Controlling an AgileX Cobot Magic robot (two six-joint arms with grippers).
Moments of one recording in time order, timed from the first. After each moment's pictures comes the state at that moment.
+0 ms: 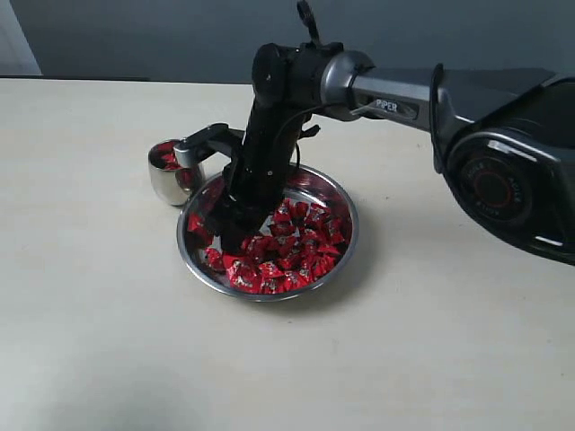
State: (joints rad) left arm 0.10 0.10 0.00 0.04 0.24 -0.06; right arm 0.64 2.42 -1.96 0.39 1.17 -0.57
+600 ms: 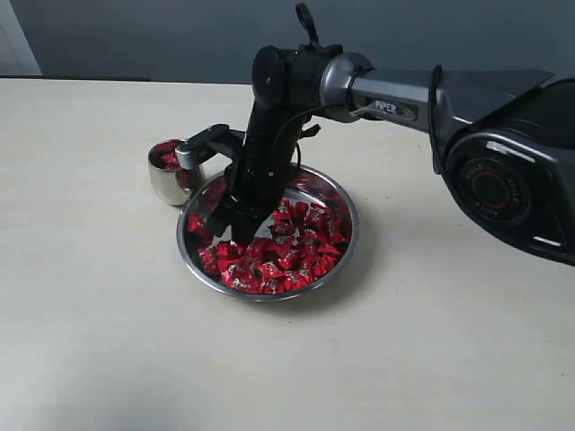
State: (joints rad) left arm 0.10 0.10 0.00 0.04 0.24 -0.06; right arm 0.64 2.42 -1.96 0.36 1.16 -0.56
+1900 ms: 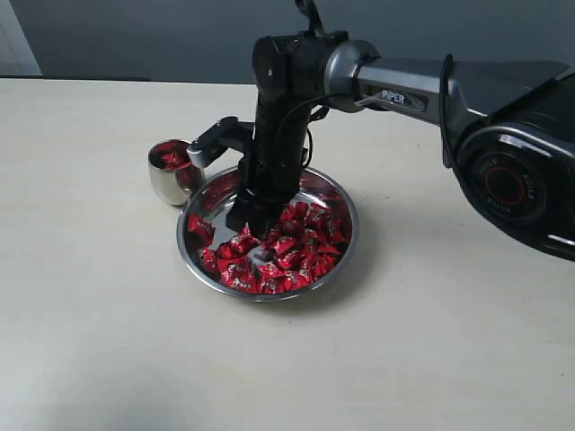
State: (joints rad) left arm 0.10 0.10 0.00 0.04 0.24 -0.06; right arm 0.64 2.39 -1.96 0.21 1.20 -0.54
